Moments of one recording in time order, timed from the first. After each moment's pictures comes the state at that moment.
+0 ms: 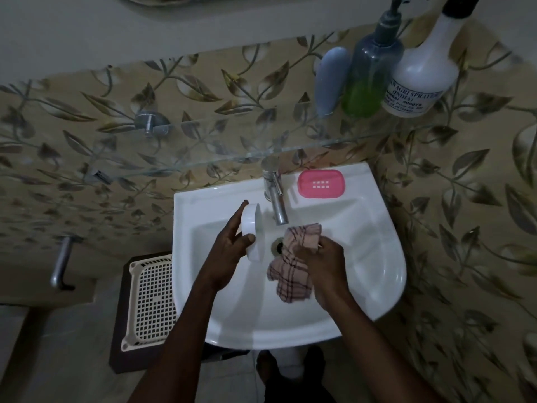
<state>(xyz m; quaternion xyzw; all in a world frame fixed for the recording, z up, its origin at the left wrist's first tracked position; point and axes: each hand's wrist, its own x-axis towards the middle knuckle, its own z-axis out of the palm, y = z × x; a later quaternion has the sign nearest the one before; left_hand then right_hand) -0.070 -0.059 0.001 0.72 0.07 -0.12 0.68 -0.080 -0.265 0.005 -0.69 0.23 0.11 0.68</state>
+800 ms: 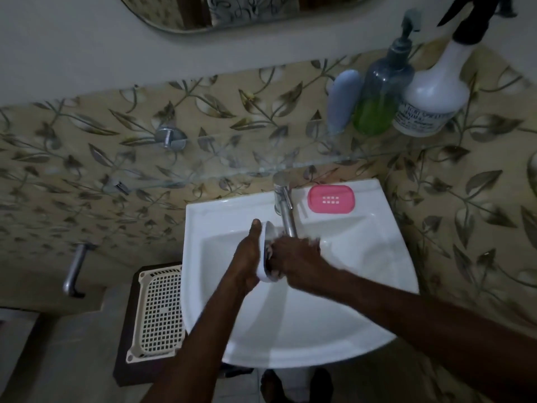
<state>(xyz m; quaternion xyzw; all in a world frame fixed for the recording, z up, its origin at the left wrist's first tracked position) -0.029 -0.099 0.013 0.51 0.36 -0.19 0.76 -0.027 -0.235 0.010 -0.88 -0.44 0.01 0.17</state>
